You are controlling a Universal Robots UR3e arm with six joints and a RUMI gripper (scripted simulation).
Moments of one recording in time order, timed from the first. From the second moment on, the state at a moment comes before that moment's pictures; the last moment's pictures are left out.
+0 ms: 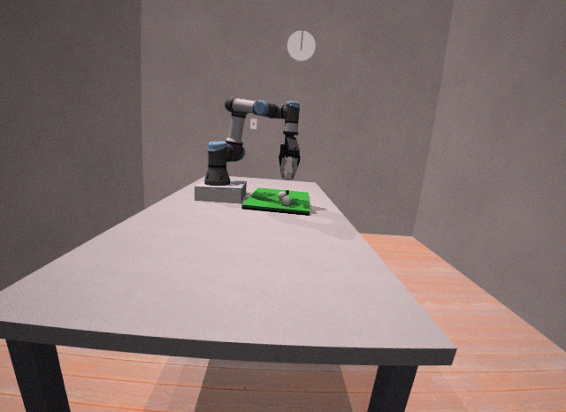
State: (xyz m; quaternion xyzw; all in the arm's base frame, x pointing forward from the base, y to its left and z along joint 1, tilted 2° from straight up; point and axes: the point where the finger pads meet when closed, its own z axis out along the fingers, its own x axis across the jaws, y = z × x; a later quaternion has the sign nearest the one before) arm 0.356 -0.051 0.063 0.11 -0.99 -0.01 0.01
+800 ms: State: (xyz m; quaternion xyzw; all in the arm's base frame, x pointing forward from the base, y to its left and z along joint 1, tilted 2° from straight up) arm 0.360 0.106 0.082 0.11 -0.99 -0.01 0.02
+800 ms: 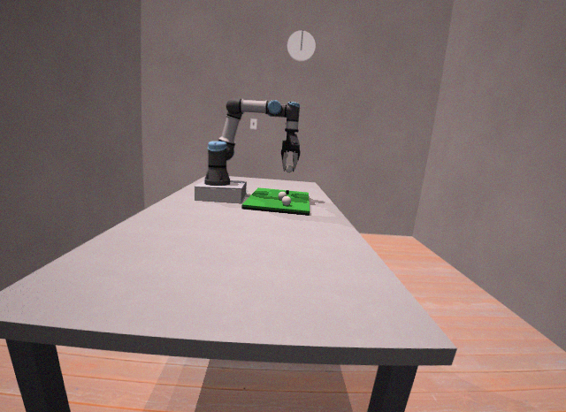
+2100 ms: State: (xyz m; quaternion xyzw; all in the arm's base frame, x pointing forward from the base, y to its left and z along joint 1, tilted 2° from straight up) arm 0.359 0.110 0.007 0.11 -0.99 -0.01 0.02
